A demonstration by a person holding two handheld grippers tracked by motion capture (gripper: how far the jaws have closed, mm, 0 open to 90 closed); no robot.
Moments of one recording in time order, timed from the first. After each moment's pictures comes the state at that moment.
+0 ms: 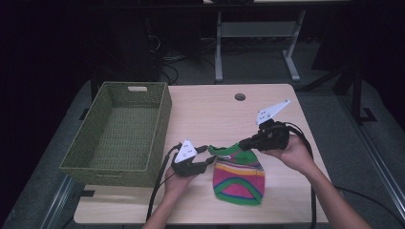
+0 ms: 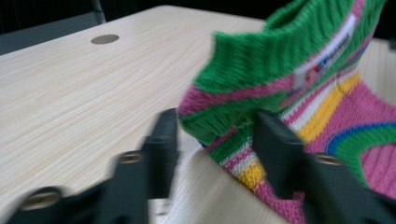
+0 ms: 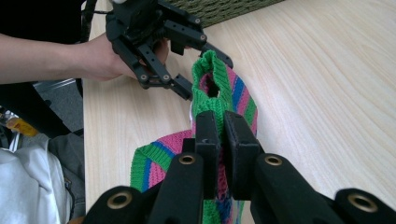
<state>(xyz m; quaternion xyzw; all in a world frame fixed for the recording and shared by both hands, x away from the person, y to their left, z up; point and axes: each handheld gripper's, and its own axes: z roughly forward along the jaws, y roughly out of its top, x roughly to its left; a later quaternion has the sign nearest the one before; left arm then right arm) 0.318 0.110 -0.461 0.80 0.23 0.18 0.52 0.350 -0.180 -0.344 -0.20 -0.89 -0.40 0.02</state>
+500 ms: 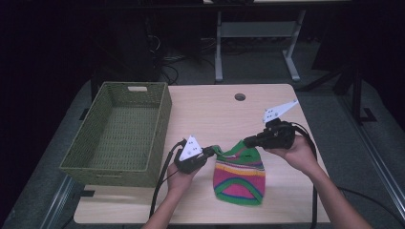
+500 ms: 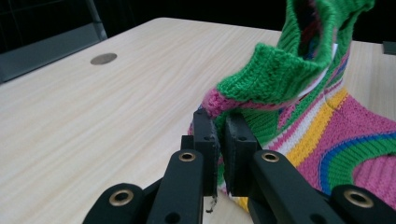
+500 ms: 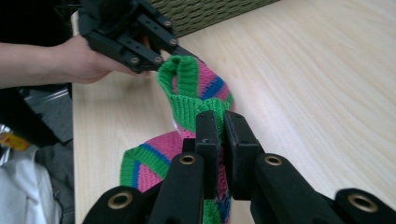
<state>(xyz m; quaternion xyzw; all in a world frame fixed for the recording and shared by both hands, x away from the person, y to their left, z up) 0.318 0.100 -0.433 0.81 0.21 0.20 0.51 0.353 -0.197 -0.347 -0.23 -0.88 -0.42 0.00</state>
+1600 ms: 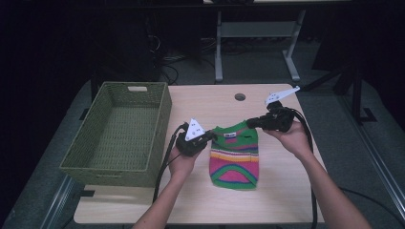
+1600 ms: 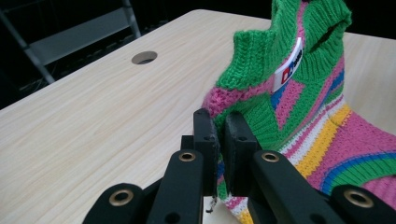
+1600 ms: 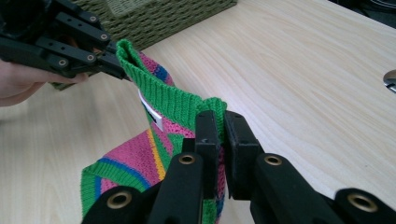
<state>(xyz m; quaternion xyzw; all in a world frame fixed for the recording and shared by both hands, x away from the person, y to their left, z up) 0.357 0.093 -0.415 0.81 0.26 0.22 0.47 0.409 -0.210 -0.358 -0.30 -0.85 -0.43 -0.04</state>
